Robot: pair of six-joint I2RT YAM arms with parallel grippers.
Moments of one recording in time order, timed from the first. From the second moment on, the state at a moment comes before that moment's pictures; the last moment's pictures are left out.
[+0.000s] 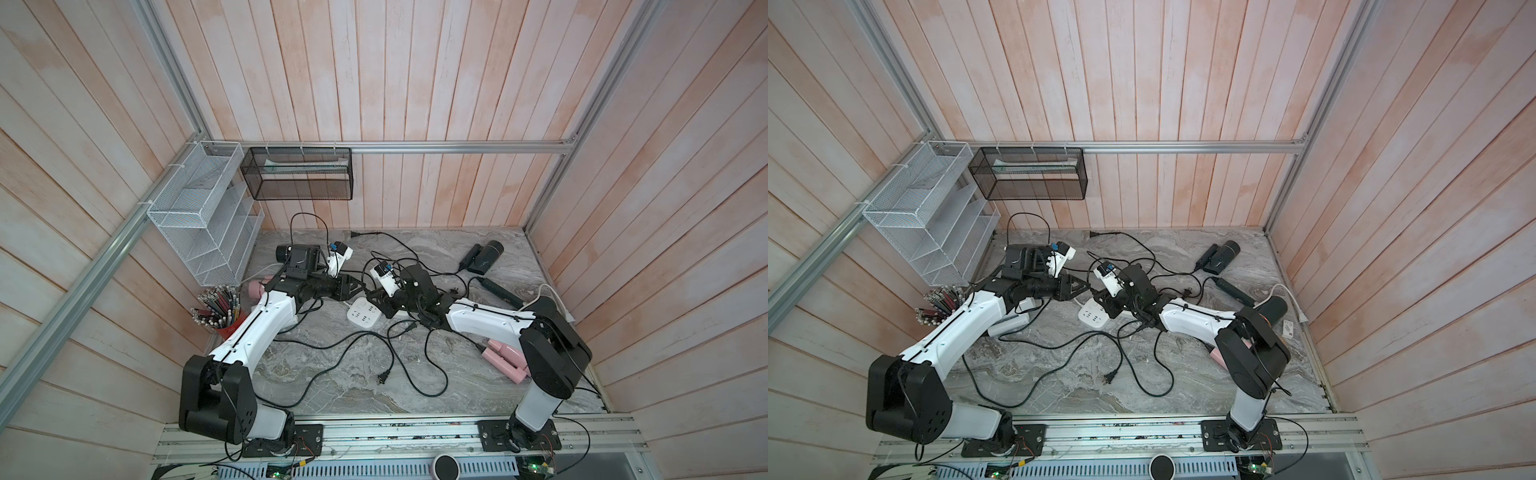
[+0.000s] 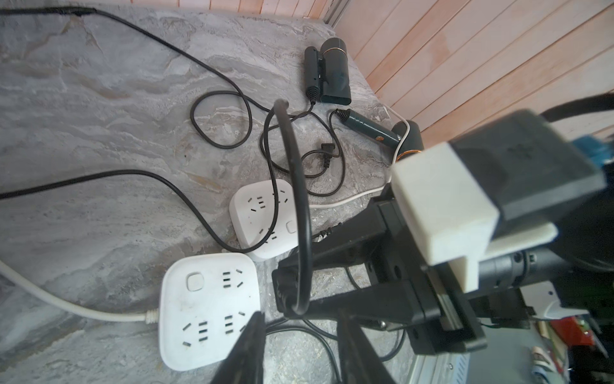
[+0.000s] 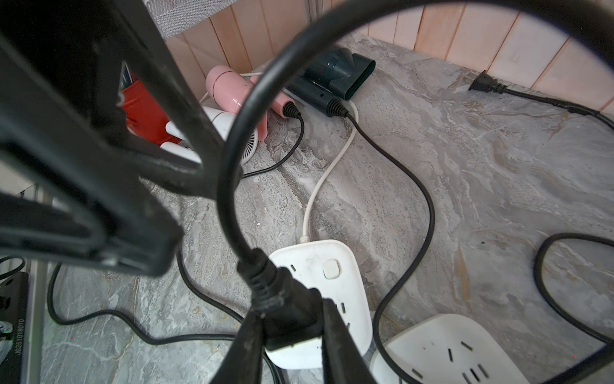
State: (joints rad) left arm -0.23 1.43 1.09 -0.44 0.74 -0.06; right arm 0.81 1.74 1.11 0.13 -0.26 0.10
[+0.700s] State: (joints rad) left arm -0.27 1.50 1.08 -0.38 0.75 -0.13; right arm 0.82 1.74 1.11 0.13 -0.21 0.10
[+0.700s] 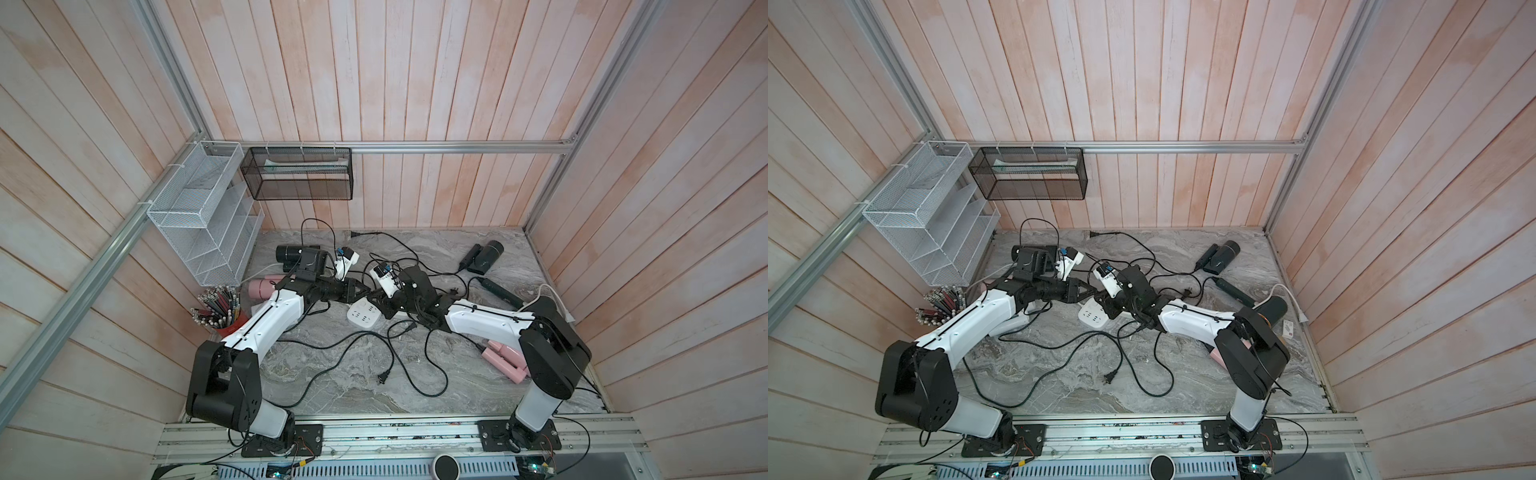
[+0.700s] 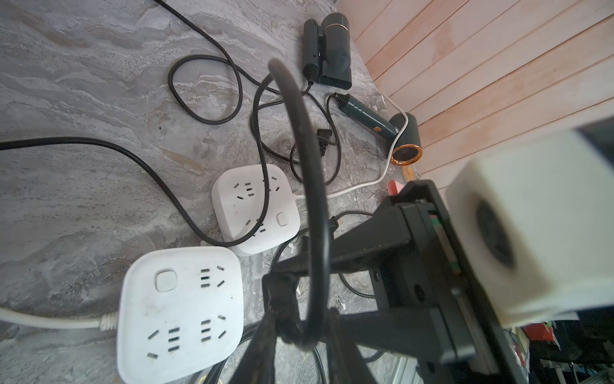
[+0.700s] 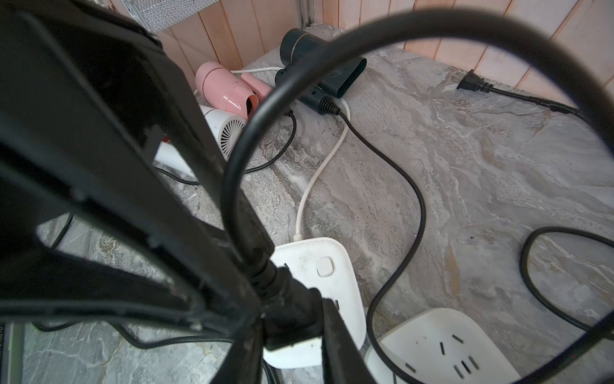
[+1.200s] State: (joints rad) left arm -0.27 1.53 1.08 -0.37 0.74 -0.14; right arm 0.83 1.74 1.11 0.13 -0.20 0.09
